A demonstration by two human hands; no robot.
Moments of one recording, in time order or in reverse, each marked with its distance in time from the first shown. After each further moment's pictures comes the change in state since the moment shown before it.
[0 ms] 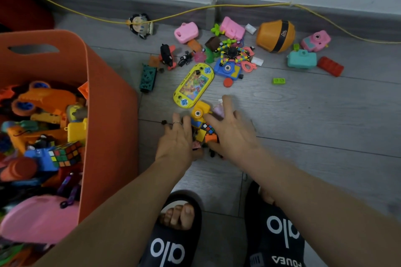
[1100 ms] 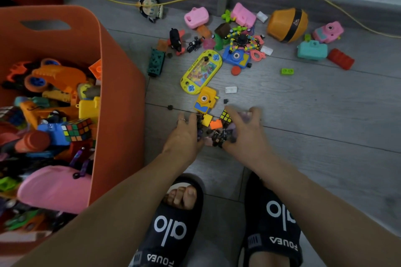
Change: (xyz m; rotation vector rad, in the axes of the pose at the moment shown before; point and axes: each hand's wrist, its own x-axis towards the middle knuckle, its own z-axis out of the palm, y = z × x) left_hand -0.023 0.000 0.010 -0.334 -0.081 -0.033; right_hand -0.038 0.008 0.024 0.479 0.033 0.228
